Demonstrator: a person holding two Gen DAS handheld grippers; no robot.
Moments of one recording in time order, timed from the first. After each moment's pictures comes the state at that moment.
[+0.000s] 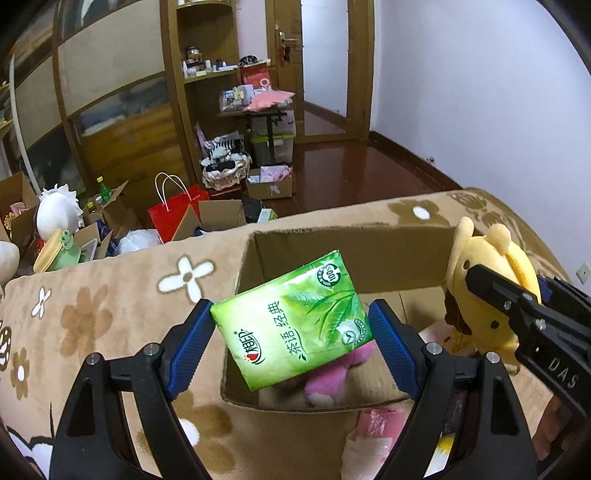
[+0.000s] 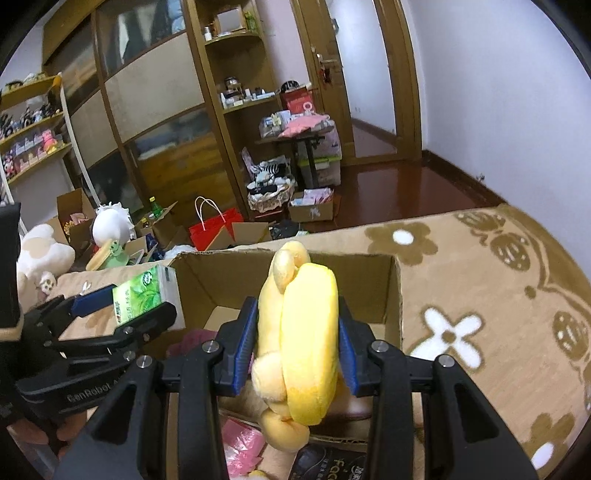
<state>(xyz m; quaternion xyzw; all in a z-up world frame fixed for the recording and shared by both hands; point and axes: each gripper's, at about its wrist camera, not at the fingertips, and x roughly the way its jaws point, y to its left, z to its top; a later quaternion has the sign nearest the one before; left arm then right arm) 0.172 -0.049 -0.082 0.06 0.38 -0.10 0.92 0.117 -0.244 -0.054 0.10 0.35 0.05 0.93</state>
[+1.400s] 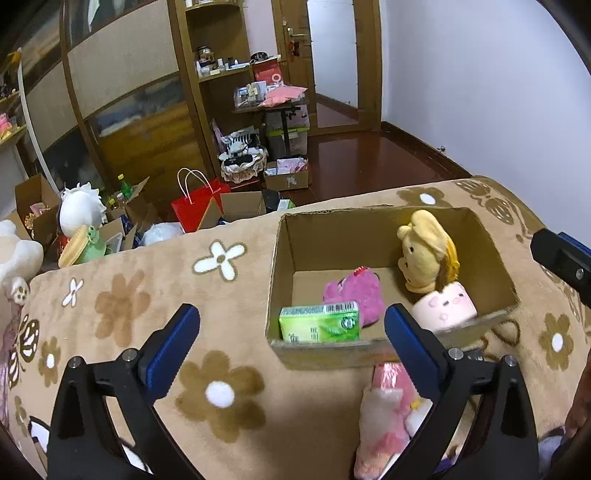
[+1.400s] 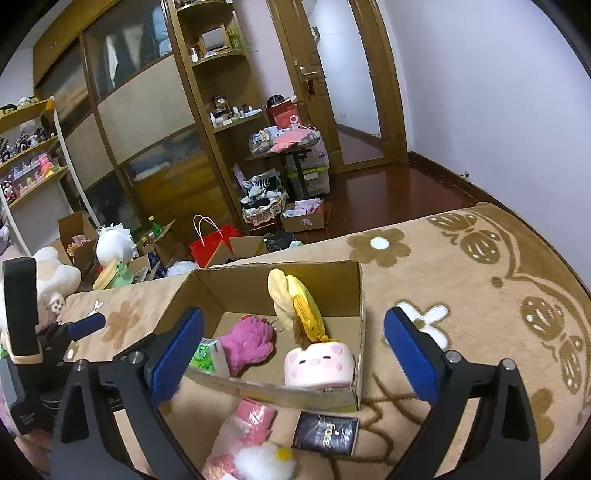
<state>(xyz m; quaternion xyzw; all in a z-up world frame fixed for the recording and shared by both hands) 0.121 -0.025 -0.049 0.08 0.39 -0.07 0.91 0.064 -0.259 -0.005 0.12 0.33 0.02 0.94</state>
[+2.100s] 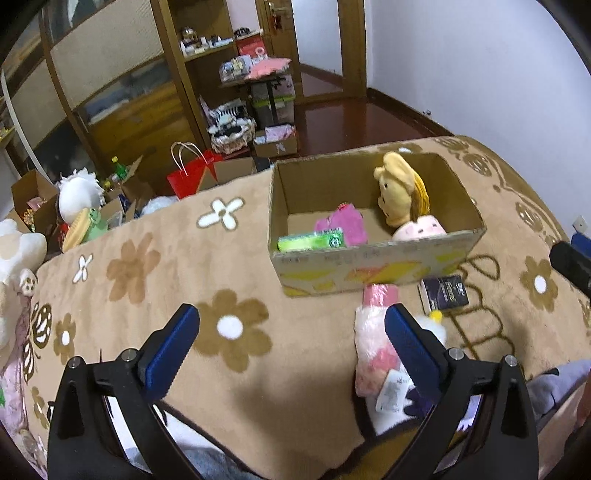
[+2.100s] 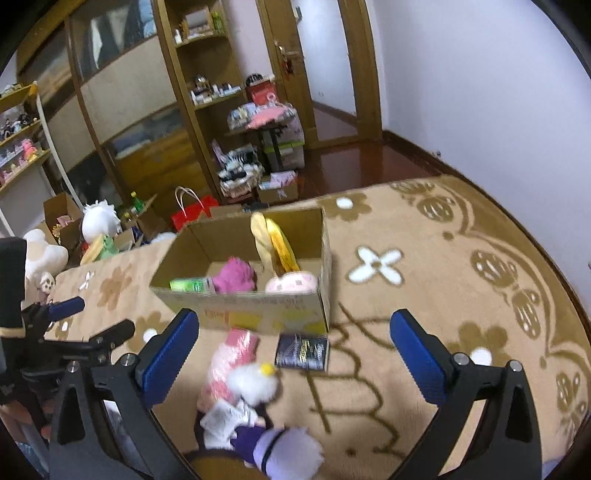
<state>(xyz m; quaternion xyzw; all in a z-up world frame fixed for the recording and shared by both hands) 0.068 -0.016 -0.038 0.11 0.46 -0.09 0.88 -0.012 -0.262 0.006 0.11 0.39 -0.03 0.91</state>
